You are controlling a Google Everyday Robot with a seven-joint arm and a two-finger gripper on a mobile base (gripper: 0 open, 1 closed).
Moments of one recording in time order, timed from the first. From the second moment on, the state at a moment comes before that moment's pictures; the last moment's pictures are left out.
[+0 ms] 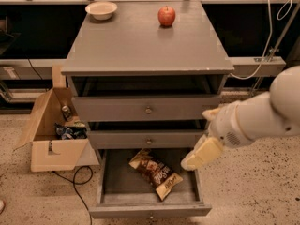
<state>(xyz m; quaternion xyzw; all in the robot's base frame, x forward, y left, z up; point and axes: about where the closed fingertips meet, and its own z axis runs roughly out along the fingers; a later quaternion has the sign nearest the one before) 0.440 -0.123 0.787 -0.48 0.82 0.17 0.28</state>
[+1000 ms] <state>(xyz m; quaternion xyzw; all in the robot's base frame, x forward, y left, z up) 0.480 -0.046 0.534 -0.44 0.79 0.28 0.31</state>
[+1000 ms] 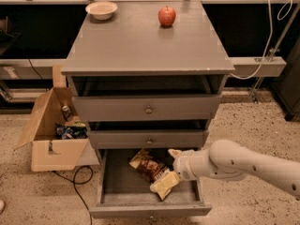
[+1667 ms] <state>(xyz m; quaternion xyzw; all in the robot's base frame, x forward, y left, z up) 0.484 -0.048 0.521 -0.44 0.79 0.29 0.32</state>
